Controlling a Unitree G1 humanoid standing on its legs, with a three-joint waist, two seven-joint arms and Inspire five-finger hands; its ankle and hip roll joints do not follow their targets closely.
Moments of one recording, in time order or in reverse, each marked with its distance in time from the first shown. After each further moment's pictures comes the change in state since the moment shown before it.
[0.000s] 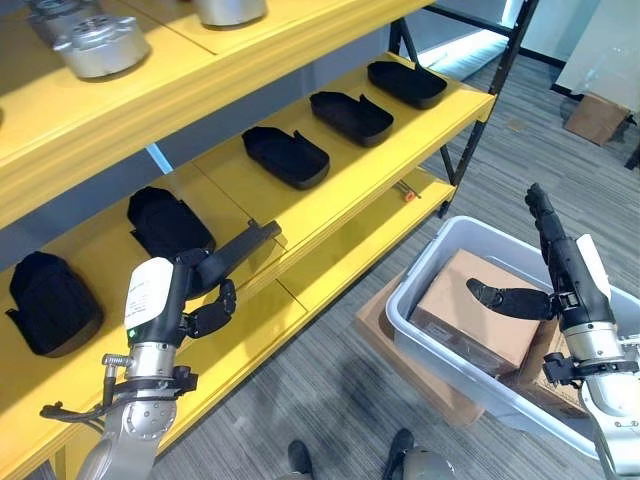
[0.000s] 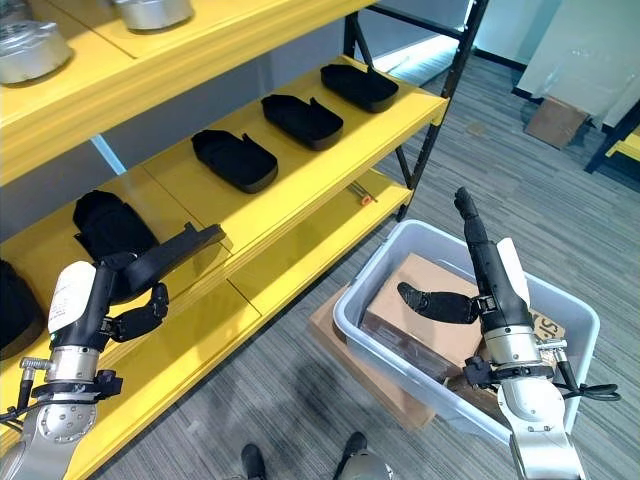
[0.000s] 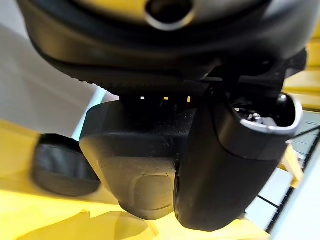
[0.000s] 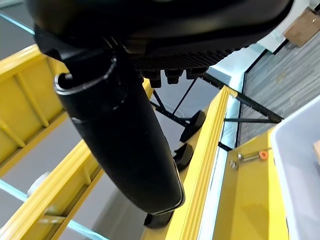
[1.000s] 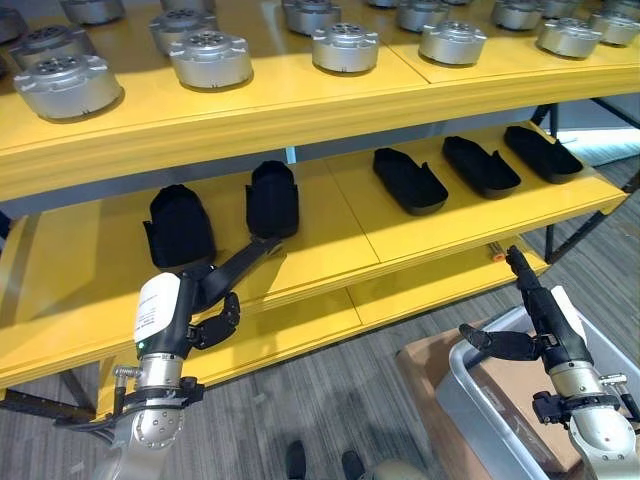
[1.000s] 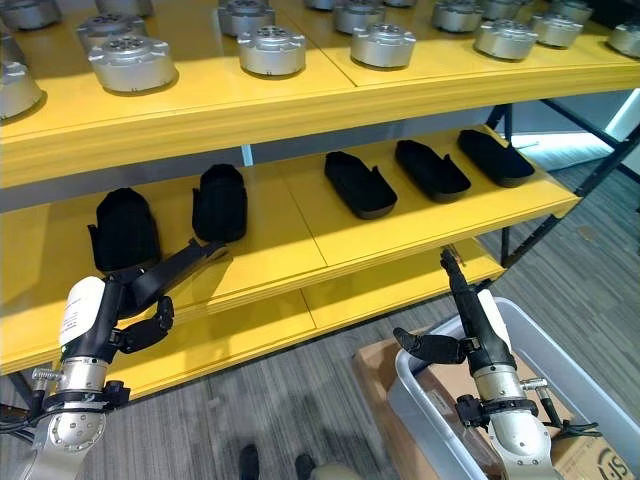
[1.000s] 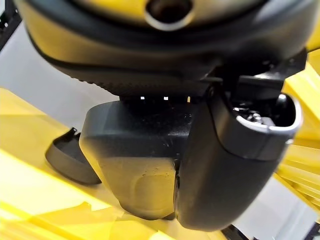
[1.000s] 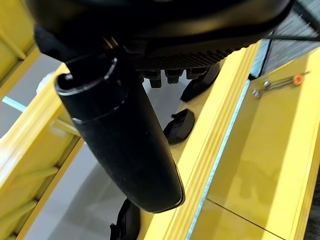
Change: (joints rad) left arm -0.006 -0.033 -0.055 0.045 0.000 -0.006 0.005; right arm 0.125 0.057 0.028 0.047 -0.023 0.031 0.029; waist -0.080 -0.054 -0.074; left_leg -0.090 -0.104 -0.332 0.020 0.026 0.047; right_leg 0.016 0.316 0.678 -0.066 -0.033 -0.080
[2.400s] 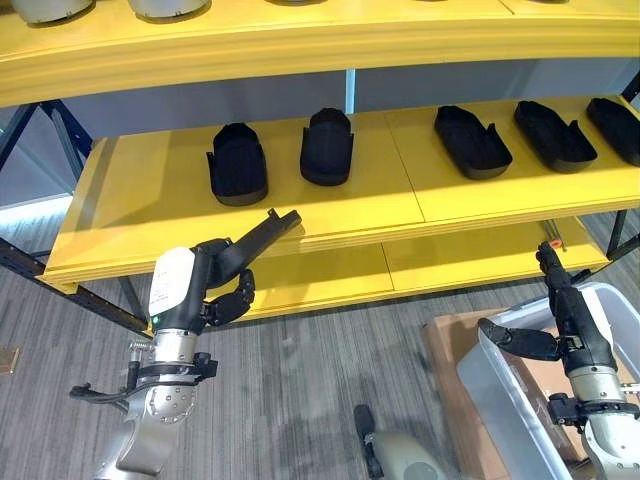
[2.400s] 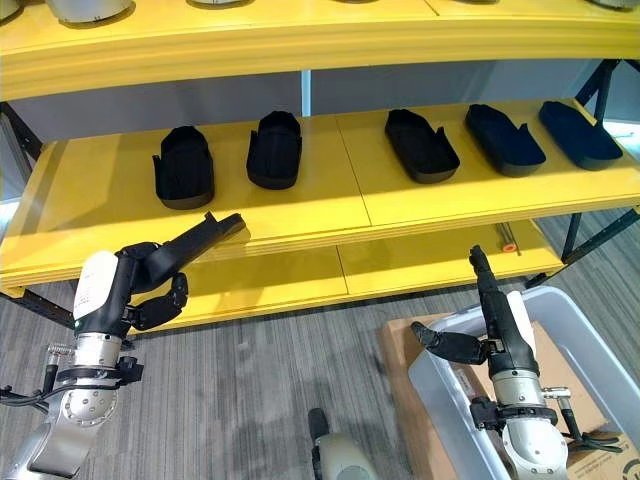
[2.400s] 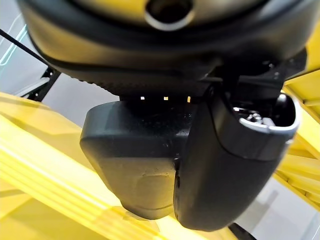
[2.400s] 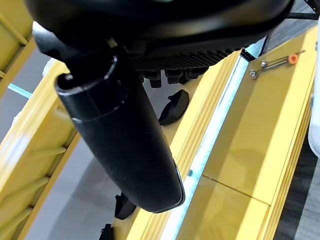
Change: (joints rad) left arm -0.118 0.037 -0.041 -0.008 0.001 0.008 0.001; right arm 0.016 0.023 -0.055 -0.005 0.041 -0.019 -0.045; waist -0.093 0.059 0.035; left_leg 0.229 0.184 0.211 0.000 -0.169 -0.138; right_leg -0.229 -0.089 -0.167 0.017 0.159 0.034
